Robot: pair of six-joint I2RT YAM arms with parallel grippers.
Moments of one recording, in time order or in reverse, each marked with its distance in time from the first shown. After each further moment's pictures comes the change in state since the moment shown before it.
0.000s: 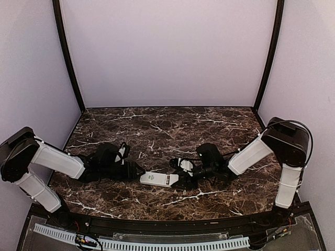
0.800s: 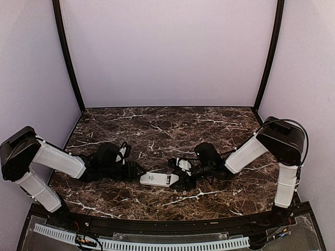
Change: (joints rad) left arm 0.000 0.017 0.007 0.016 0.013 0.014; right arm -0.018 0.051 0.045 -0.016 -0.041 -0.014
